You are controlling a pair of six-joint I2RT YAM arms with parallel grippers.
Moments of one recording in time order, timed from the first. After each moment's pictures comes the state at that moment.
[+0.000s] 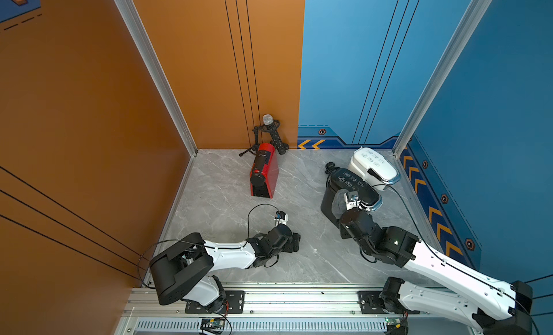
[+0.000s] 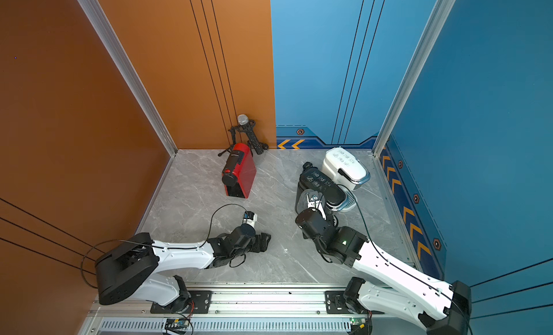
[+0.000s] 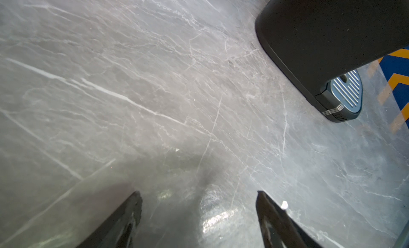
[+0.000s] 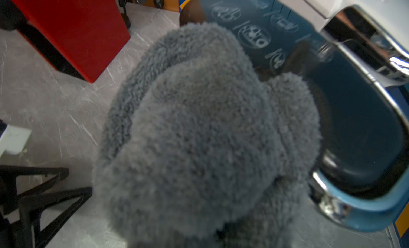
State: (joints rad) left arm -0.96 1.46 0.50 0.21 -0.20 -0.77; right arm 0.96 0.95 0.87 -0.81 0.61 0.50
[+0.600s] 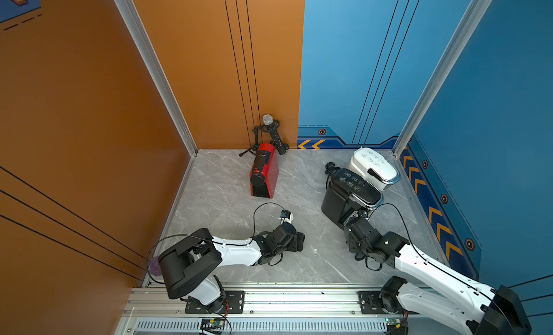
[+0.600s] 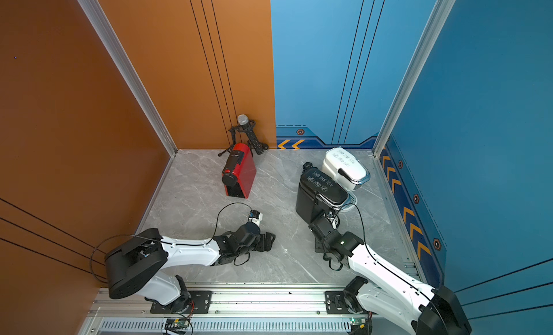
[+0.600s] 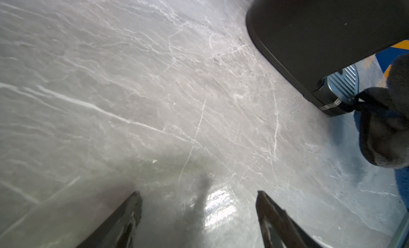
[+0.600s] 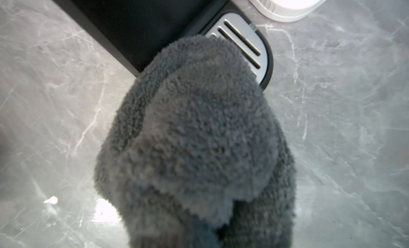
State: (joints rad) left arm -0.97 1.53 0.55 0.21 -0.17 -0.76; right arm 0.63 0.96 0.54 -0.73 0.30 0.66
